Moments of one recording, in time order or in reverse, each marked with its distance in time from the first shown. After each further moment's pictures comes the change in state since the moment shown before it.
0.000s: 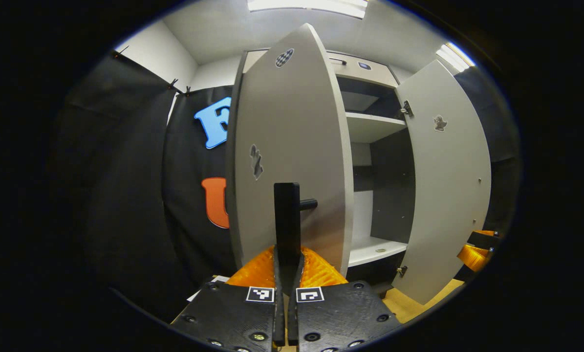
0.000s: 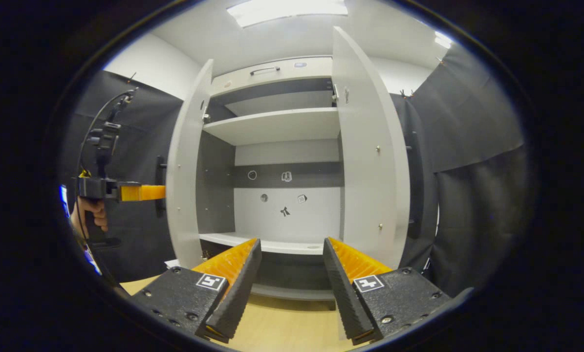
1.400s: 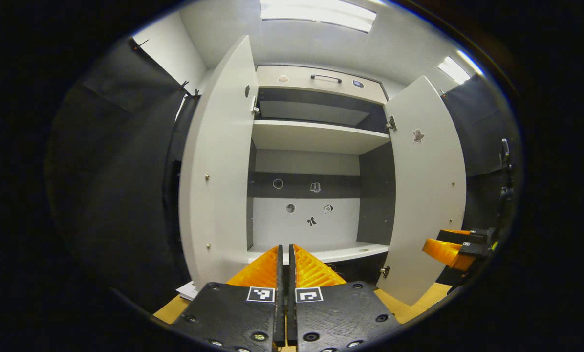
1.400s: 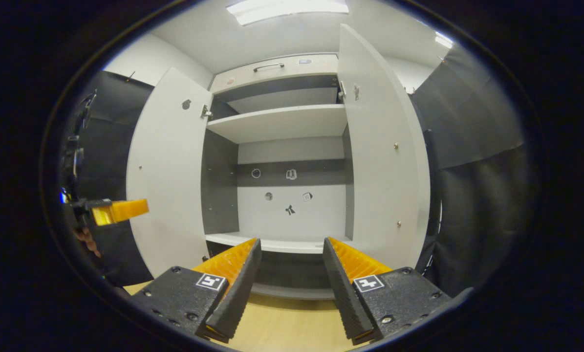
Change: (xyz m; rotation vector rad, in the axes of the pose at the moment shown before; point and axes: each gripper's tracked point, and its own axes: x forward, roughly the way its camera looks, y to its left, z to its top) left arm -0.048 -0.040 -0.033 -0.064 -0.090 -0.043; right arm 0.001 0.019 0.002 0.008 0.009 -0.003
